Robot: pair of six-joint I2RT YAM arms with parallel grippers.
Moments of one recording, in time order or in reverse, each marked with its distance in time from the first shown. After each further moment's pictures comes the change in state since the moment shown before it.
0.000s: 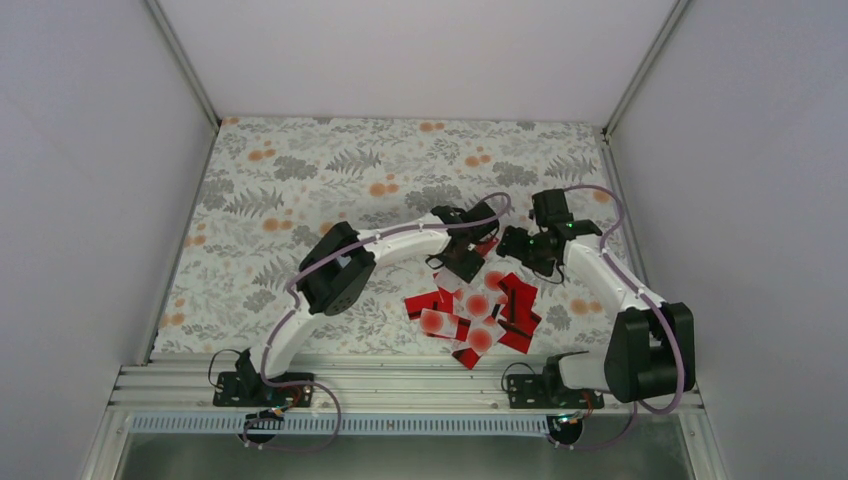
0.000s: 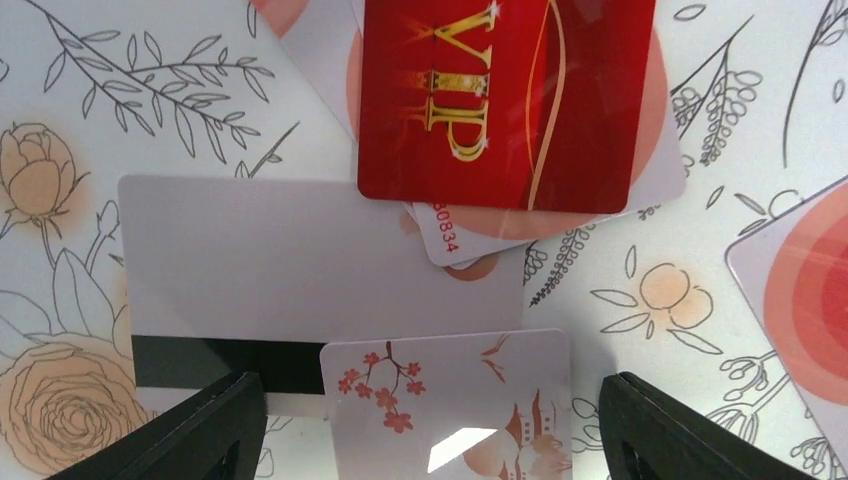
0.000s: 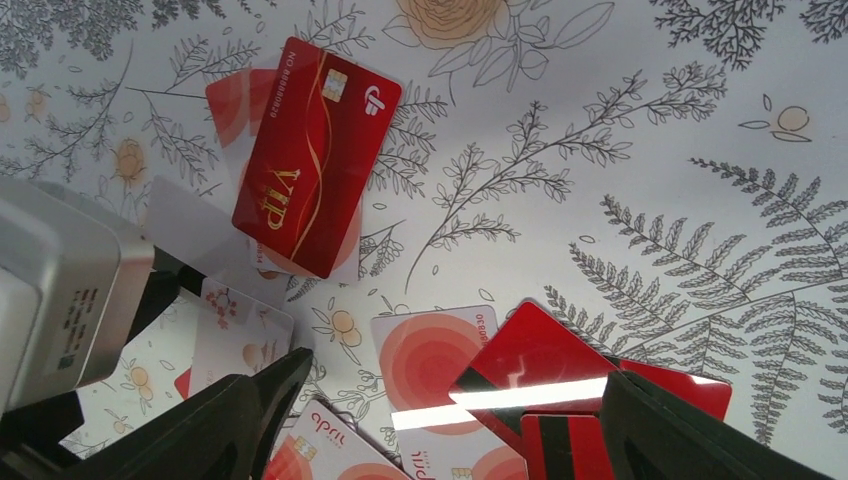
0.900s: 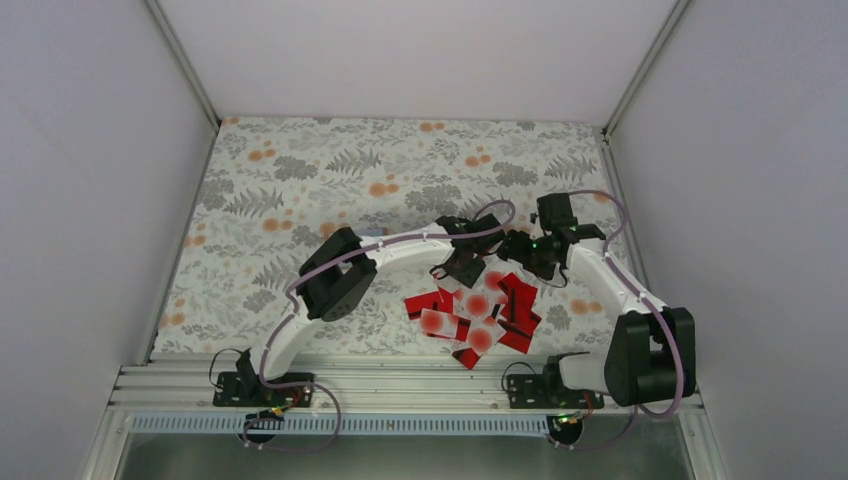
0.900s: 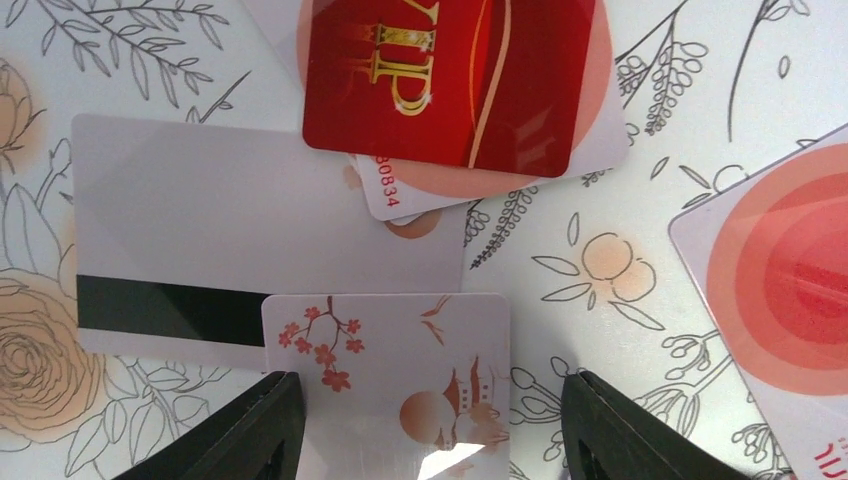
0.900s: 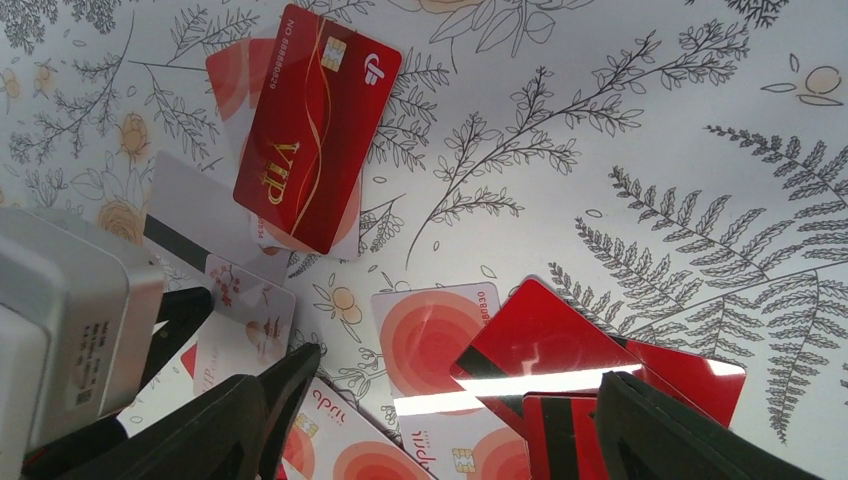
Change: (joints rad) left arm -0.053 -0.017 -0.045 0.018 -0.073 -0.099; right arm -0.035 -0.021 -0.035 0.002 -0.061 -0.026
